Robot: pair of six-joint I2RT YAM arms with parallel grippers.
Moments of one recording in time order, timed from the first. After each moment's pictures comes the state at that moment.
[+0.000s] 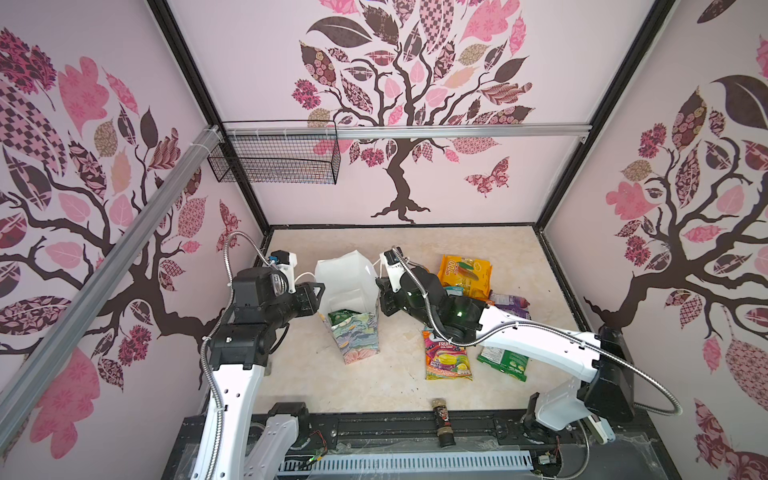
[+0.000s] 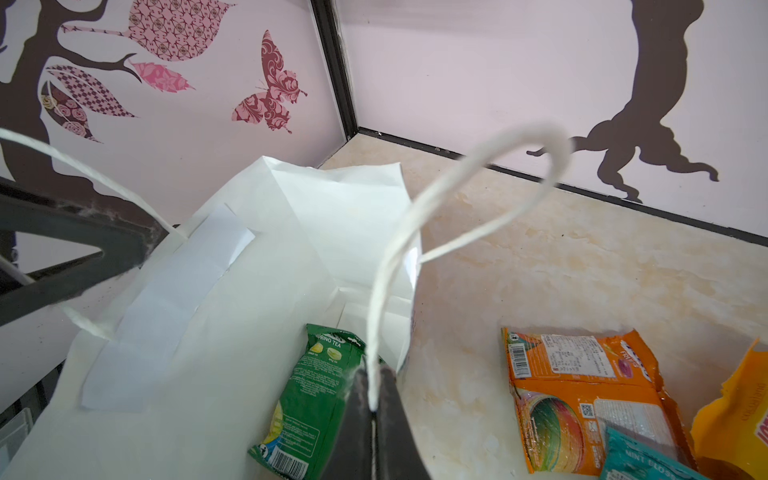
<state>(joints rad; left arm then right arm) 0.00 0.84 1.08 -0.83 0.36 -0.26 1.05 1.53 1.30 -0.14 0.31 0.31</state>
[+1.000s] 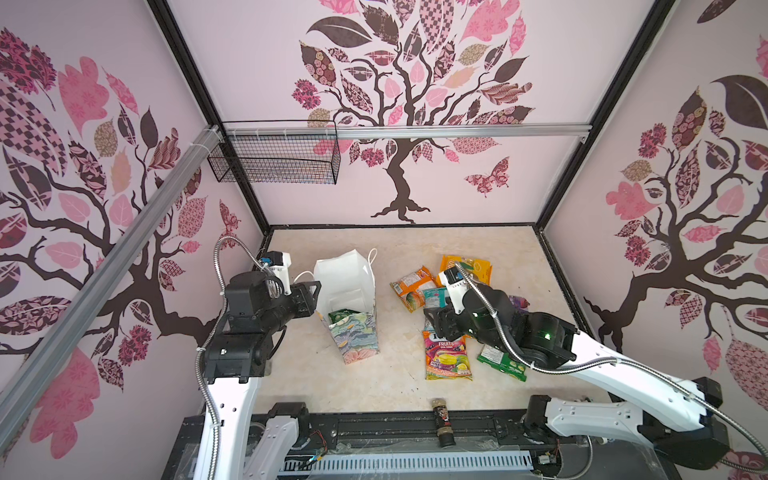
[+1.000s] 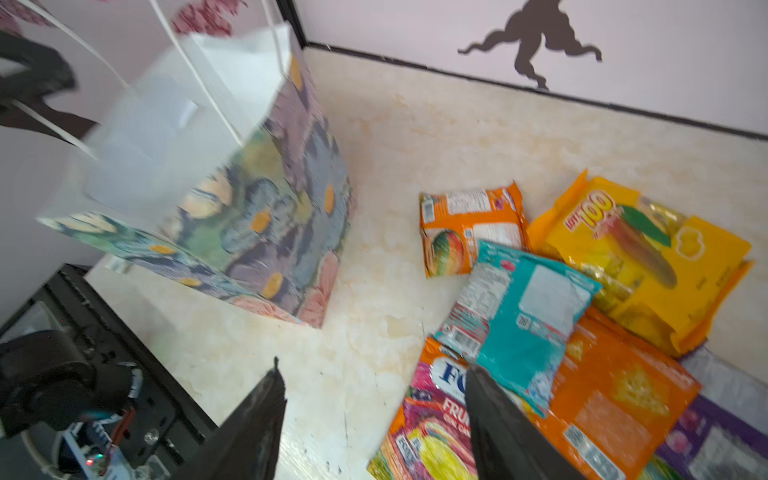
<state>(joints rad) 0.00 0.78 1.08 -0.80 0.33 -0.28 1.02 1.05 1.09 -0.69 0.31 0.44</state>
